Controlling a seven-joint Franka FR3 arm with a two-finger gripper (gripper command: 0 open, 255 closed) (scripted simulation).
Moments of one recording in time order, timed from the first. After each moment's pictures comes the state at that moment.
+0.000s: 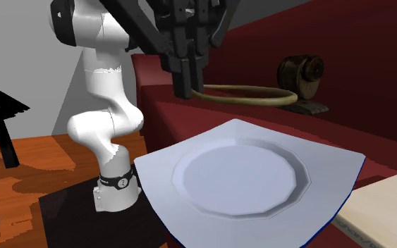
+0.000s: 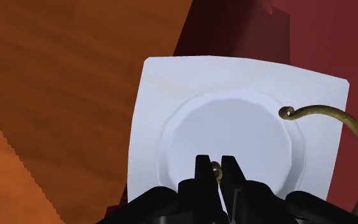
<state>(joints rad) -0.05 0.13 -0.19 -1.25 0.15 1.34 -0.12</state>
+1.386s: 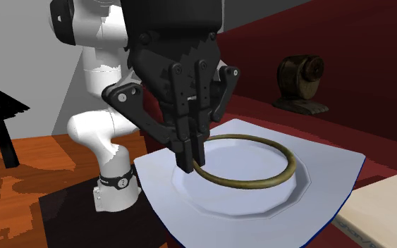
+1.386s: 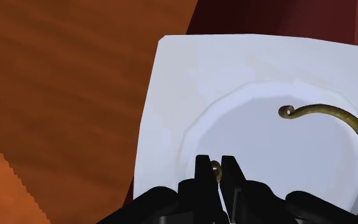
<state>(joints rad) -0.05 0.10 -0.19 -1.48 0.14 1.54 -0.15</state>
